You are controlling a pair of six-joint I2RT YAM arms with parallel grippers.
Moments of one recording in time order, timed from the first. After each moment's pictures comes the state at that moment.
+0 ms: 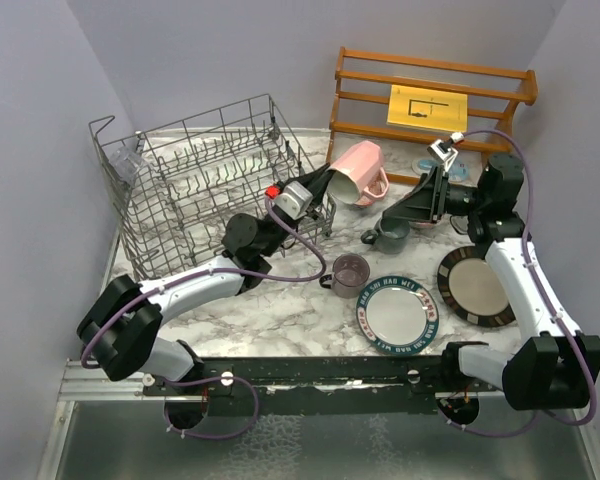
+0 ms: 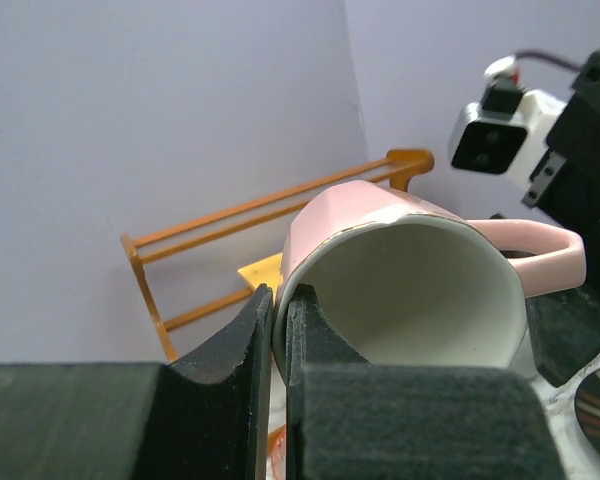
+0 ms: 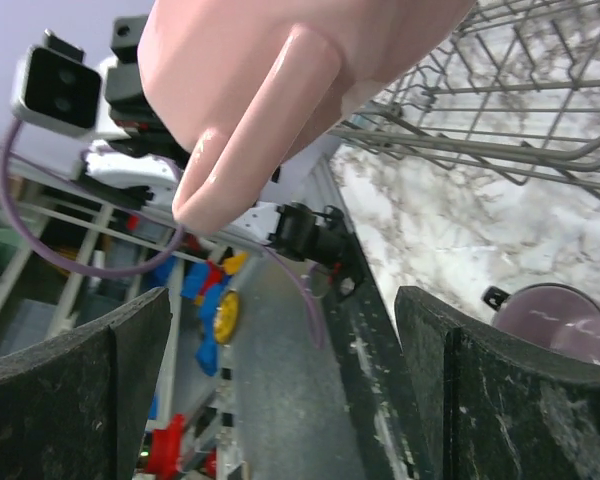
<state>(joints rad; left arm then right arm) -0.79 1.39 0.81 1.09 0.03 0.19 0.01 1.17 0.99 -0.02 -1.35 0.75</state>
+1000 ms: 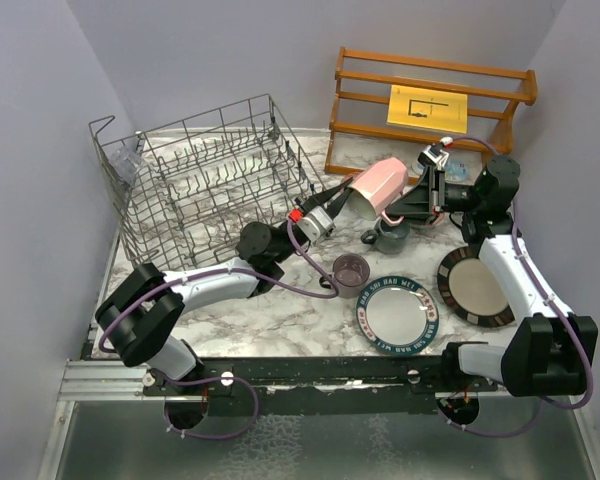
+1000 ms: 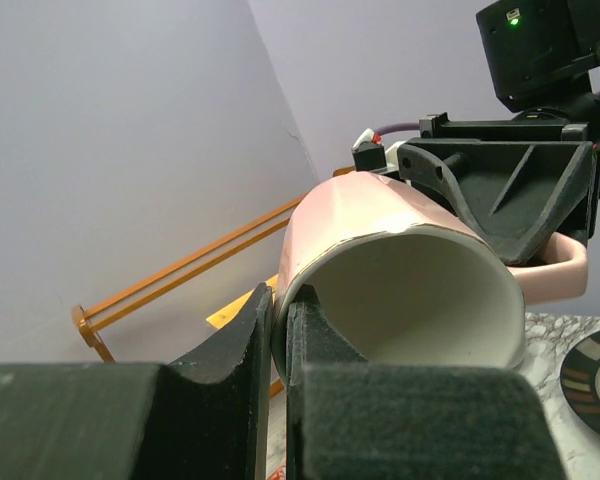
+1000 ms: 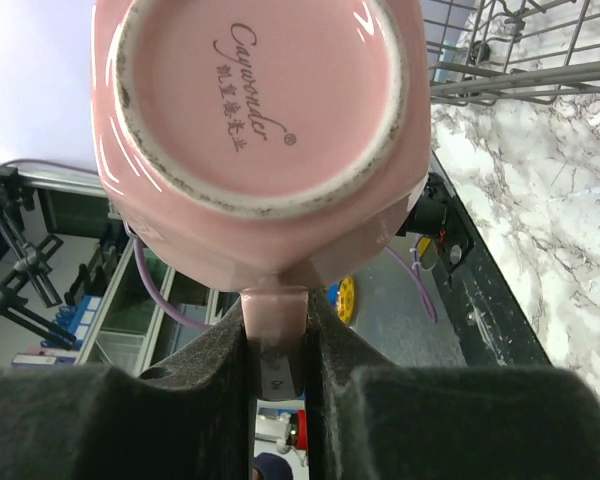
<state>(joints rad) -0.87 1.51 0.81 1.27 0.16 0.33 0.01 1.25 0.91 0.36 -1.43 1.32</state>
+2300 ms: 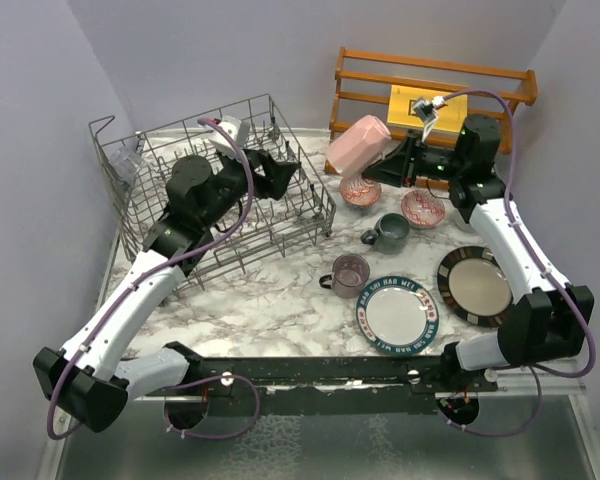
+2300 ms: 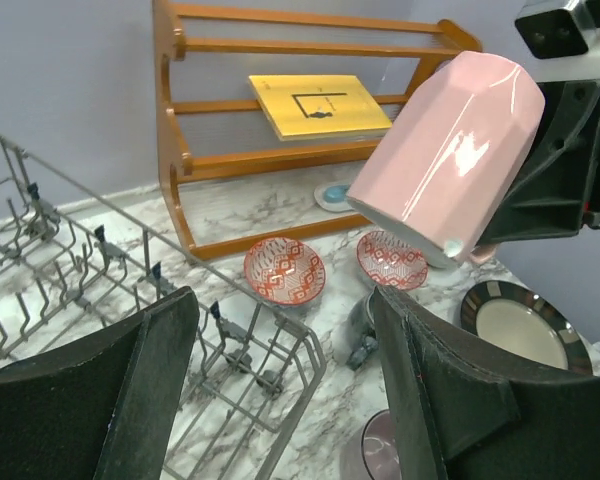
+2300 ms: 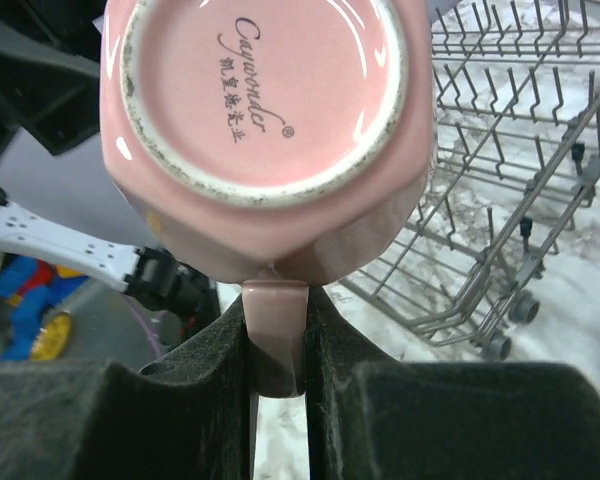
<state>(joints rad) -0.56 1.10 1.12 0.03 0.13 -0.24 0.10 1.40 1.22 0.08 -1.18 0.49</state>
